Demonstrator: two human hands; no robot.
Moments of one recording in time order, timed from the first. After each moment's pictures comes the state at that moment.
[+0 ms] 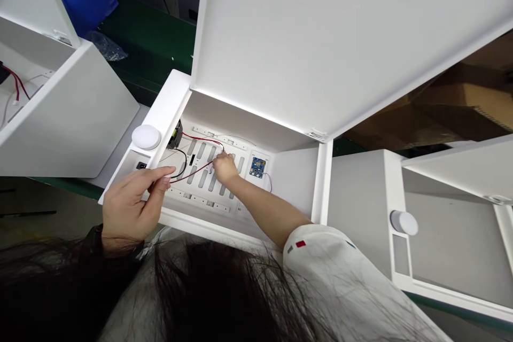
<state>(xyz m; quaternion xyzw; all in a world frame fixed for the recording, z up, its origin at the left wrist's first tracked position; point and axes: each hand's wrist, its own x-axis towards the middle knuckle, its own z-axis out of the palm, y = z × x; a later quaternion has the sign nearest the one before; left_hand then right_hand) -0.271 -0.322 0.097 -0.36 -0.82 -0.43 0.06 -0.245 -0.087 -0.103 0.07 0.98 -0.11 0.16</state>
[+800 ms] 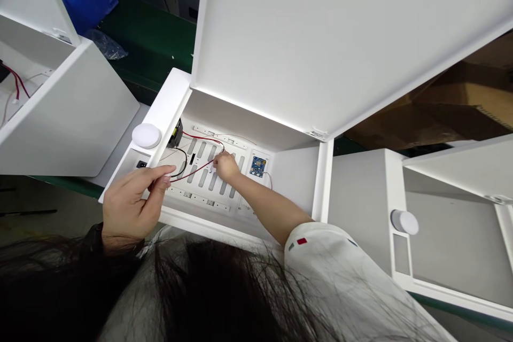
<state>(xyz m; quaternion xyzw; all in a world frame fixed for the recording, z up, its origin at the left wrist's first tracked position) -0.270 -0.322 0.097 -0.36 -0.82 -0.44 0.06 -0.246 -0.077 -0.113 0.11 0.96 -0.21 0.14</state>
